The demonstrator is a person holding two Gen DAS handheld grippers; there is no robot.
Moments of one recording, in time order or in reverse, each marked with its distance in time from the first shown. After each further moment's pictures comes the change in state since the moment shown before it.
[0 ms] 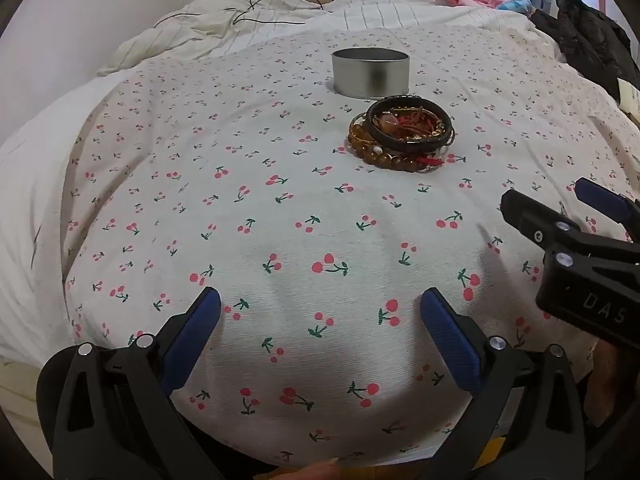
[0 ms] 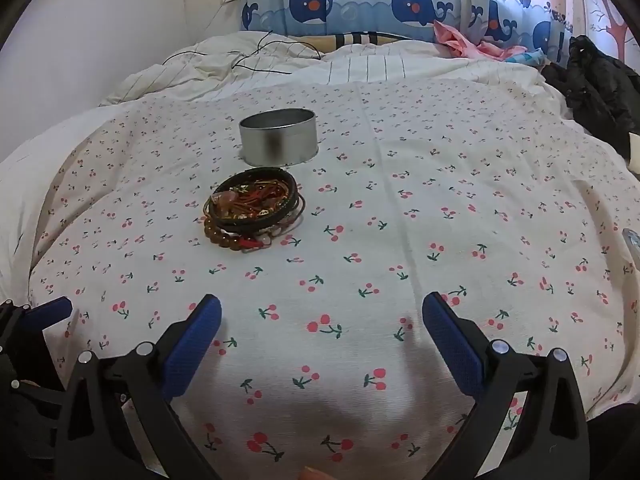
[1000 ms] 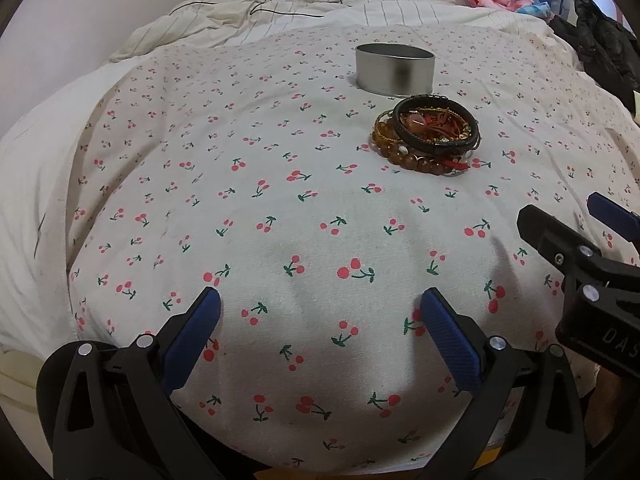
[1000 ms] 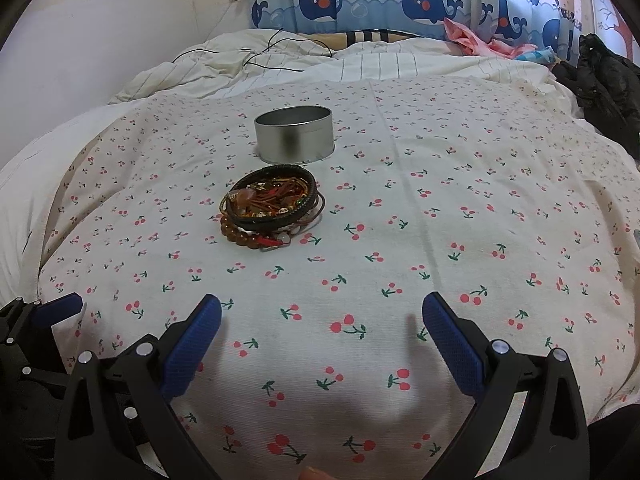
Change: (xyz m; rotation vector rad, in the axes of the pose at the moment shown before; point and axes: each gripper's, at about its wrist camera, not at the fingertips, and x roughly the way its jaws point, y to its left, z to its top) left arm 0.010 0.008 0.005 -0.044 0.025 0.035; right arm 0.002 0.010 0.000 -0.006 0.004 0.034
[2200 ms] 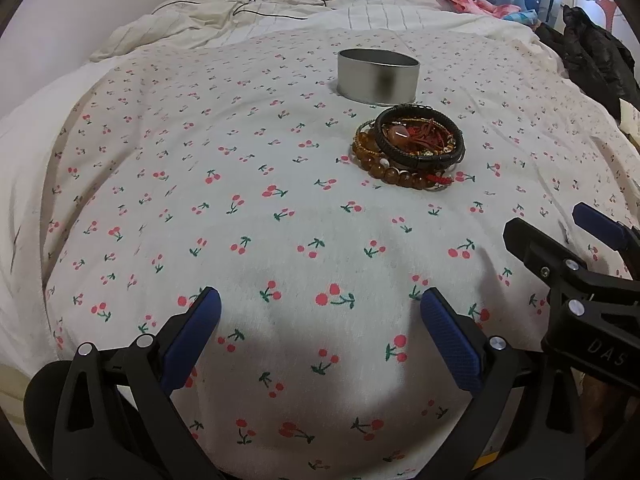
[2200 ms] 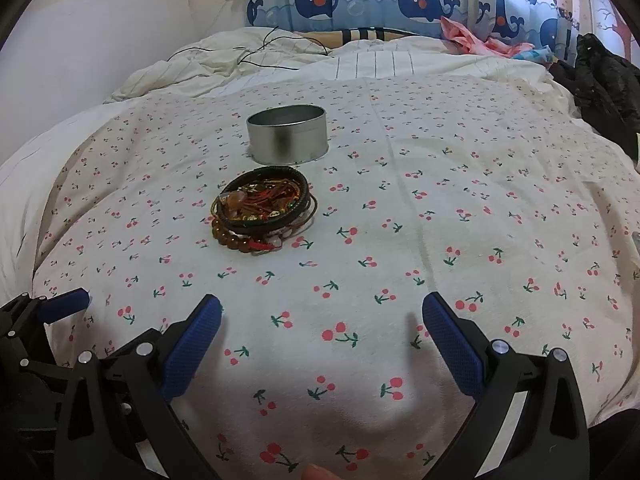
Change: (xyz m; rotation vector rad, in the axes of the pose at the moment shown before) left arm 0.009 -0.002 0.012 0.000 -0.008 -0.089; right arm 0.005 -0.004 0.005 0.005 0.008 -0.024
